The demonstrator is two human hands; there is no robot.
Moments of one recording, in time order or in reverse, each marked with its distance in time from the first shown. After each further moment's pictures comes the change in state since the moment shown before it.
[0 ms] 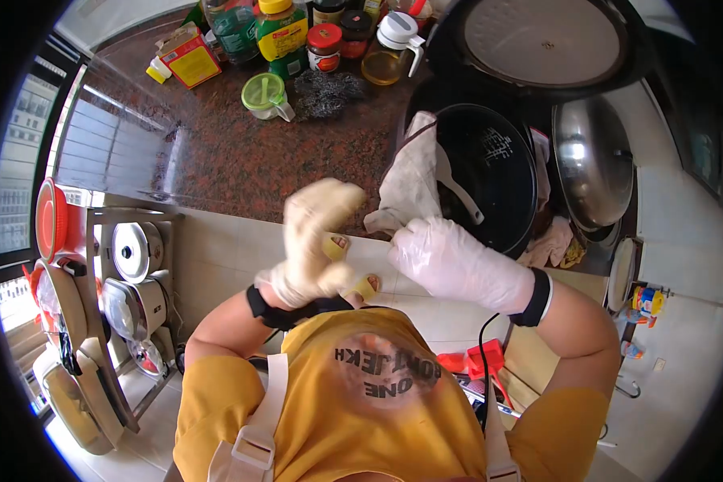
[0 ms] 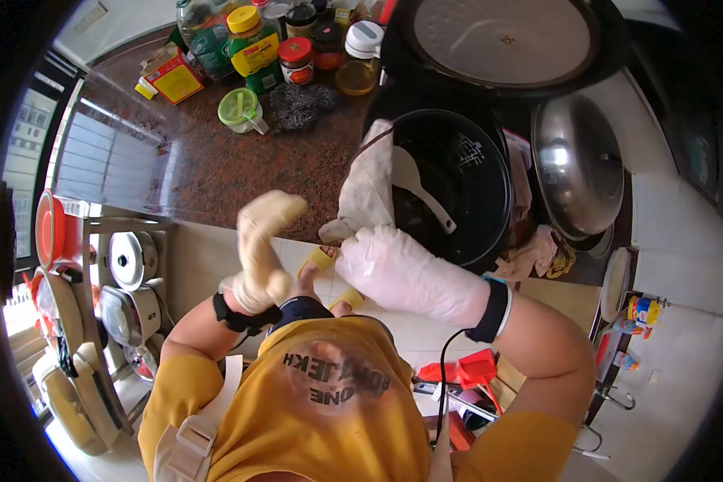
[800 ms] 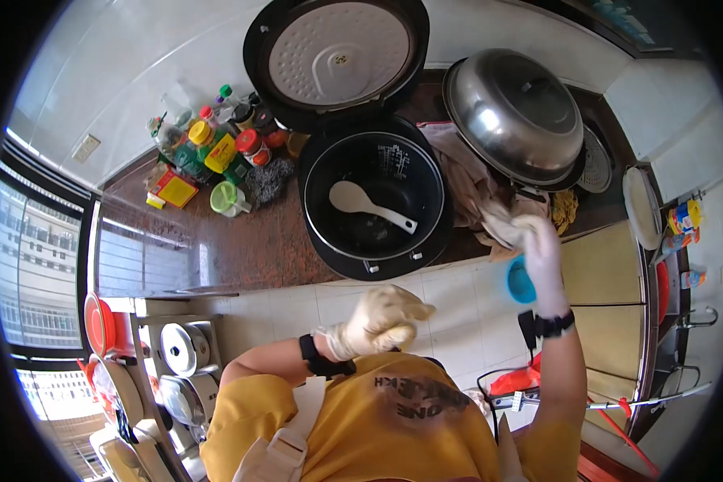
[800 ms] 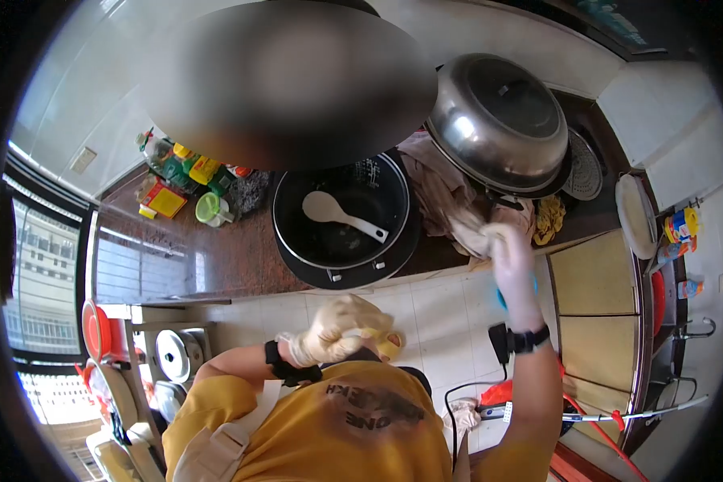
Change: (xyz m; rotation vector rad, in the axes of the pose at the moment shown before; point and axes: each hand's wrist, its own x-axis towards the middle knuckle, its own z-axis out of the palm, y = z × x) left_hand 0.005 0.124 0.147 -0.704 -0.641 0.048; right_hand -0.309 0.018 0.097 0.337 1.160 0.961
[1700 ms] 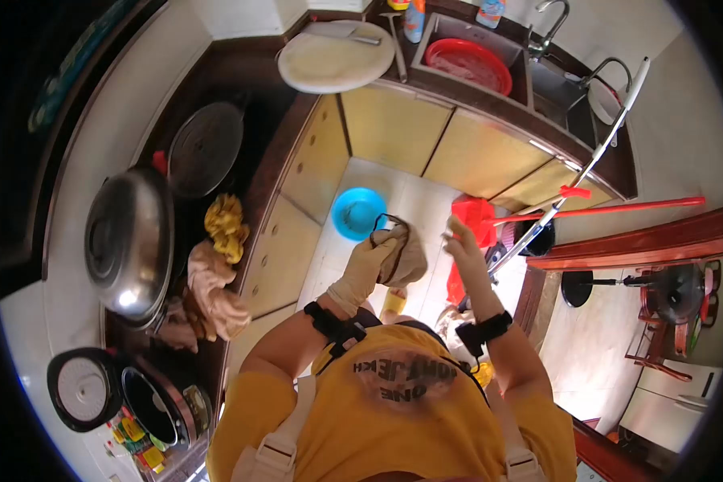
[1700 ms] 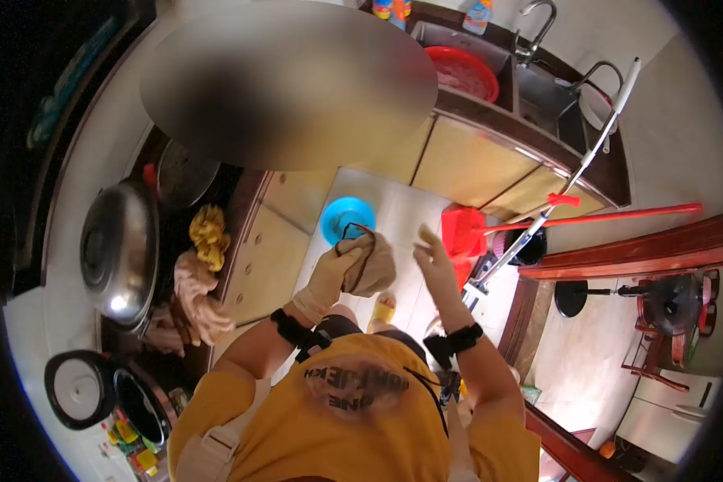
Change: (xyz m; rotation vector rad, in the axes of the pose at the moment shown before) left_hand 0.269 -0.083 0.593 -0.875 -0.536 -1.041; right_hand -0.385 0.193 -0.334 0.417 0.860 0.922
